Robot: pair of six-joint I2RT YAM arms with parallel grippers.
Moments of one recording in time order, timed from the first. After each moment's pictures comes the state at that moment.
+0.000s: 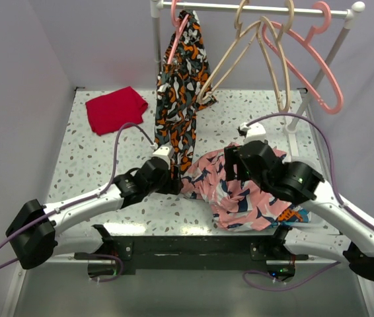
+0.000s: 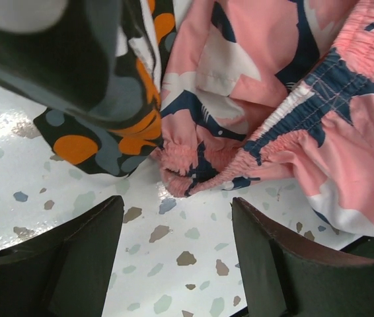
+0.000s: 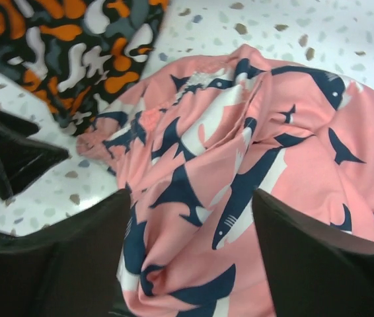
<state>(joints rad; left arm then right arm) -0.86 1.18 0.68 -0.24 -0.18 -0.62 0.94 0.99 1.21 -0.93 0.50 0.50</state>
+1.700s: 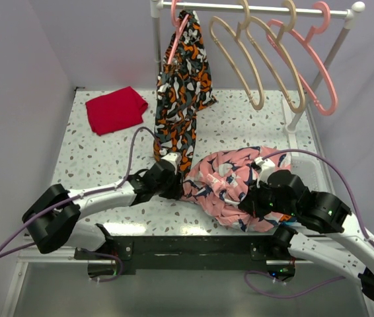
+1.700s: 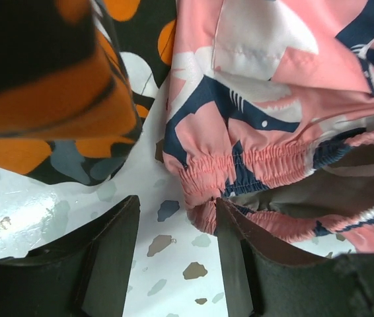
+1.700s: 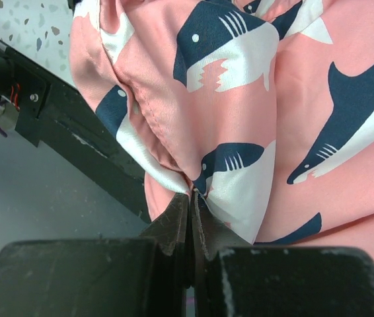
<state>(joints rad) -0.84 1.36 0.65 -0.13 -0.08 -0.59 0.91 0.63 0.93 -1.04 0.03 0.56</state>
